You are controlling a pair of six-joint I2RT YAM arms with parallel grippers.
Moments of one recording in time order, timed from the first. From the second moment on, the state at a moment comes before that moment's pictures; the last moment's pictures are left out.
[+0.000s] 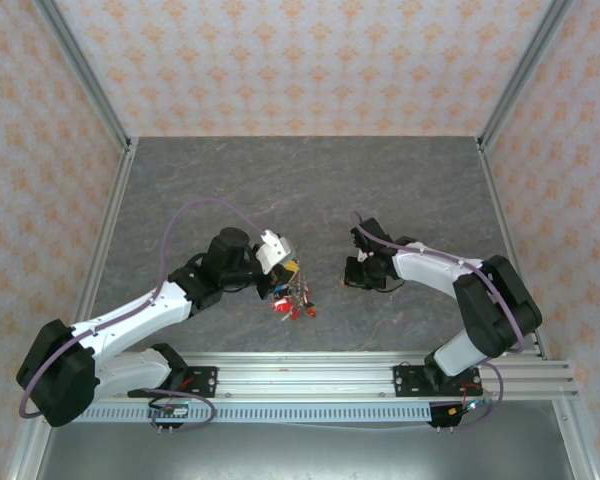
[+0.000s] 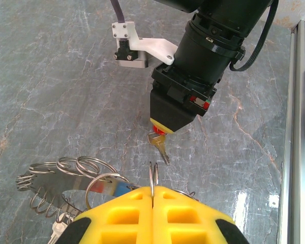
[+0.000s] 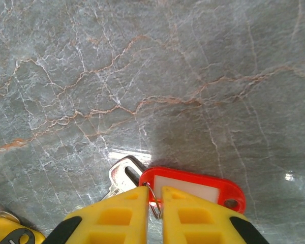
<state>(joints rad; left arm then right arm) -0.64 1.12 0.62 -0.04 0.42 0.14 0.53 1.53 0.79 -0.49 -0.20 0.63</state>
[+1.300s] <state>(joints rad) -0.64 1.12 0.63 -0.04 0.42 0.14 0.58 1.59 0.86 -0.57 -0.16 0.62</state>
